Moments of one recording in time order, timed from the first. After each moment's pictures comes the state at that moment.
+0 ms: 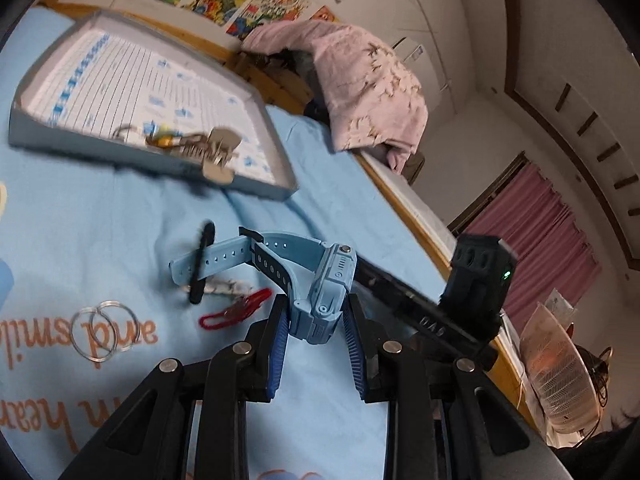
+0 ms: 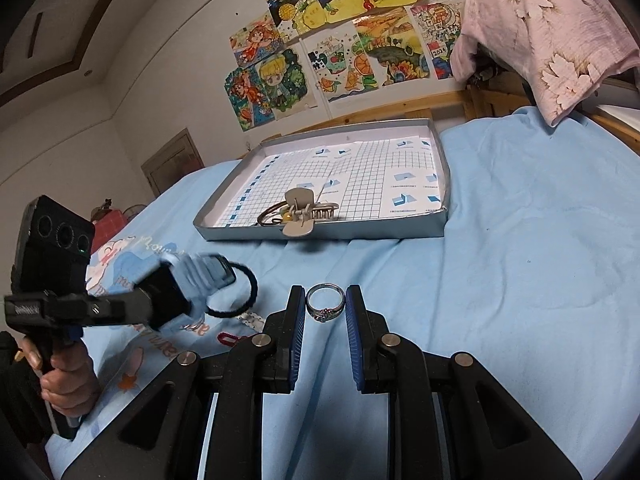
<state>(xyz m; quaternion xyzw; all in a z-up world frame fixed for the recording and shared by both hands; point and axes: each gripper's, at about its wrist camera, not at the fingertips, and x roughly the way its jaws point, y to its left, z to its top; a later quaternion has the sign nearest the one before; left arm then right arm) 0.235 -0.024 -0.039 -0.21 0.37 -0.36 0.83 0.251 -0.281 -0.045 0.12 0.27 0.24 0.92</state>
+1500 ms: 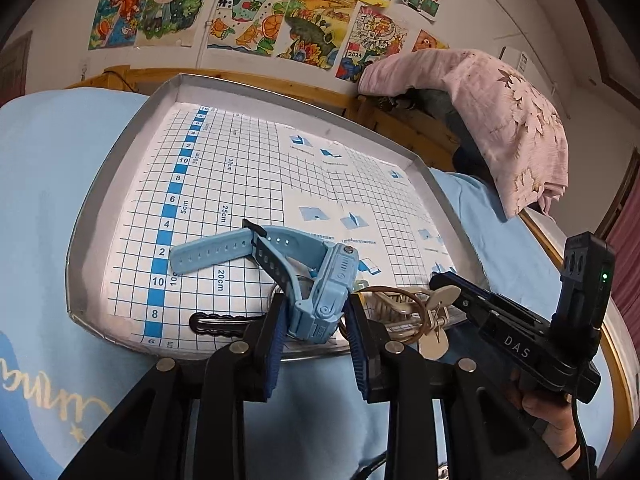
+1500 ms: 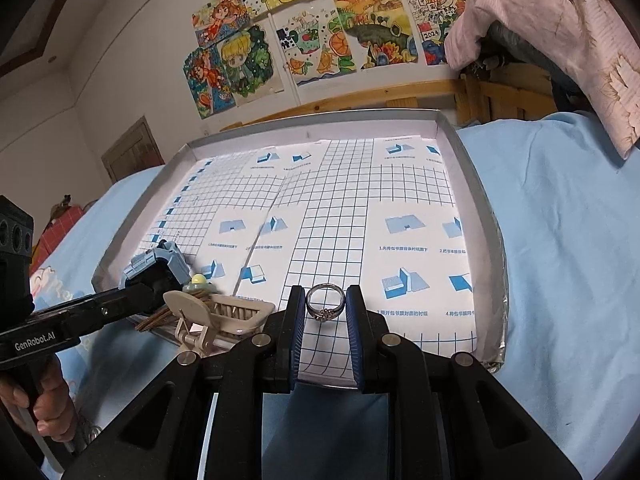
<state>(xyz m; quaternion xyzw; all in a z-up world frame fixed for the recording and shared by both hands) 0.368 0.004 -0.028 -0.11 0.34 -0.12 0.92 0.408 -0.221 -0.057 0.10 0.30 0.19 0.93</state>
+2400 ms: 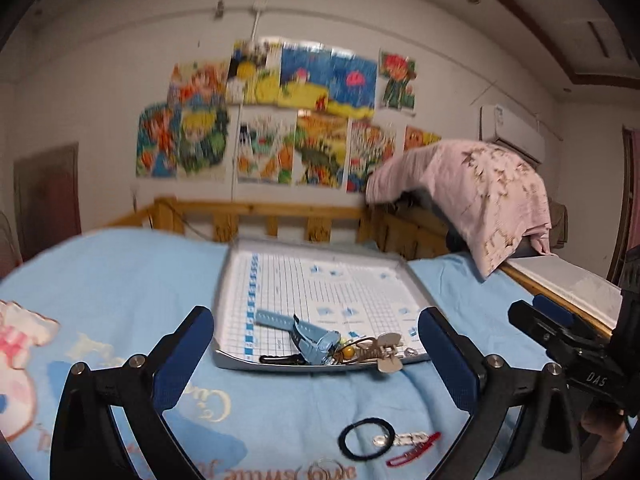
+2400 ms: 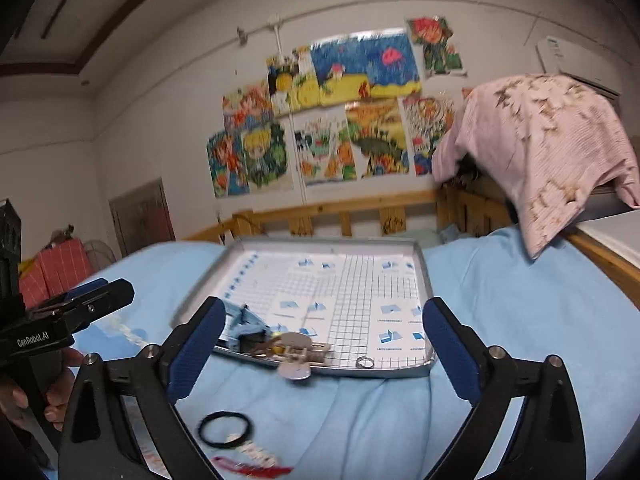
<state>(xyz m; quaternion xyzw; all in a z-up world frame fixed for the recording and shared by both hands) 0.204 0.001 0.073 -0.03 0.13 -0.04 0.99 0.252 -0.247 0.046 0.08 0.12 0.15 0.98</state>
